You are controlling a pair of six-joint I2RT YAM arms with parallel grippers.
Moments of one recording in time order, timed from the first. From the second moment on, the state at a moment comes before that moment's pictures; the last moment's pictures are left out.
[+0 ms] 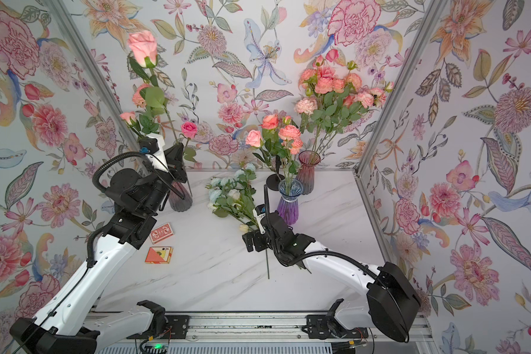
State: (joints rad) left arm -0.33 1.13 1.23 0.16 -0.10 0.06; right arm 0.85 1.34 0.86 -0.17 0.04 0.35
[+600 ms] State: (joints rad) left arm 0.02 1.30 1.19 0.50 -0.18 -0.03; right arm 0.83 1.34 0.84 -0.09 -0.03 0.31
